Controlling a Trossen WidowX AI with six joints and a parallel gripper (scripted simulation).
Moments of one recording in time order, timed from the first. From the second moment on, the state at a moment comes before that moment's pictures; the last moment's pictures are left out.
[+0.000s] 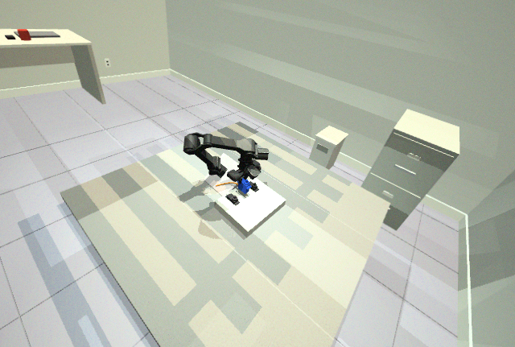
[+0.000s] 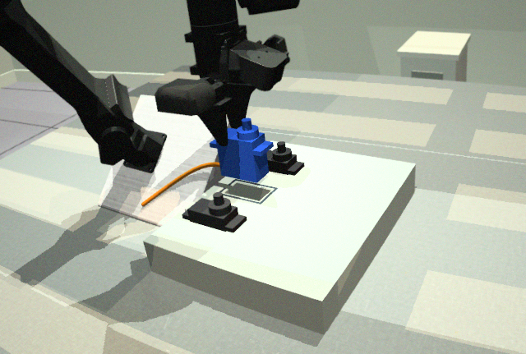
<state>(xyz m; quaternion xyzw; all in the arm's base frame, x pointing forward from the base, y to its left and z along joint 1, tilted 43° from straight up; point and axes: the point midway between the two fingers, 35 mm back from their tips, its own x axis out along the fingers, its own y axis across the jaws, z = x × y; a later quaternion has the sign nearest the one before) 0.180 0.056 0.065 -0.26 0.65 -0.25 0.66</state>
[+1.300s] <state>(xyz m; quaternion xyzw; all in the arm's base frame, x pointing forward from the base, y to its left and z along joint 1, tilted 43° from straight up) 0.179 0.037 0.044 -0.26 0.65 -0.25 0.66</state>
